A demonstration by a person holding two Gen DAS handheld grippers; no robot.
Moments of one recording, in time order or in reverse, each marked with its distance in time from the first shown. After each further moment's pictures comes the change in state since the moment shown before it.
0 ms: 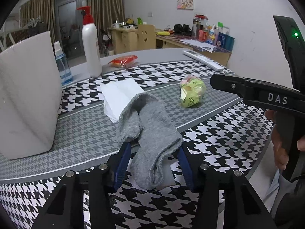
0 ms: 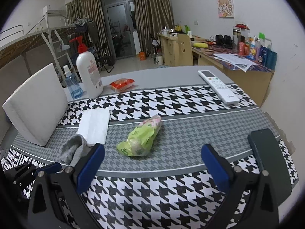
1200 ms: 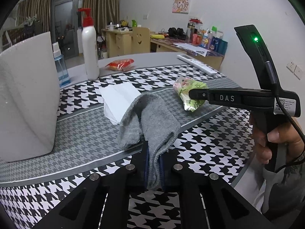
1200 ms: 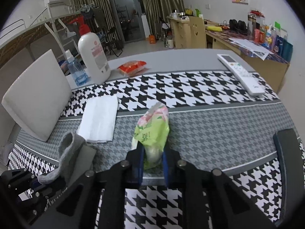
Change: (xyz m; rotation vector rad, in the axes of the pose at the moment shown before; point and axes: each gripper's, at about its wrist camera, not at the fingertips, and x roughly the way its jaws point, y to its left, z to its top) left arm -0.015 0.010 -0.001 0.004 -0.036 -0.076; right arm 0.027 0.012 0.009 -0.005 0.109 0.083
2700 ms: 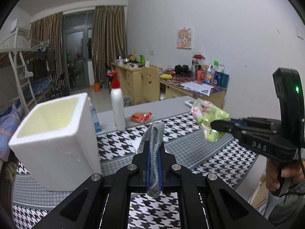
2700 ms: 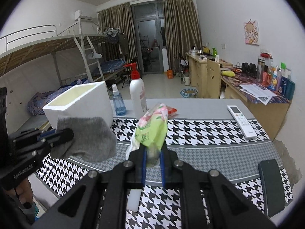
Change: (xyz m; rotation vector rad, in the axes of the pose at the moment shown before) left arm -0.103 0.023 0.041 0.025 -0.267 0.075; right arm -0.101 0.062 0.004 -0.142 -0.264 0.079
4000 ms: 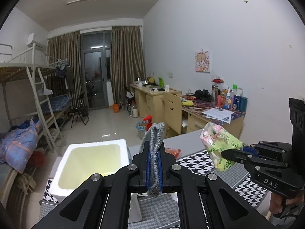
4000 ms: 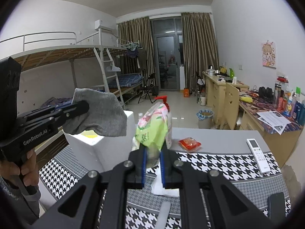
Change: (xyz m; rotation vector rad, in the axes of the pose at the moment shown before) left arm -0.027 0.044 0.062 -0.003 -0.162 0.148; right arm 0.002 0.043 0.054 -0.088 -0.122 0.113
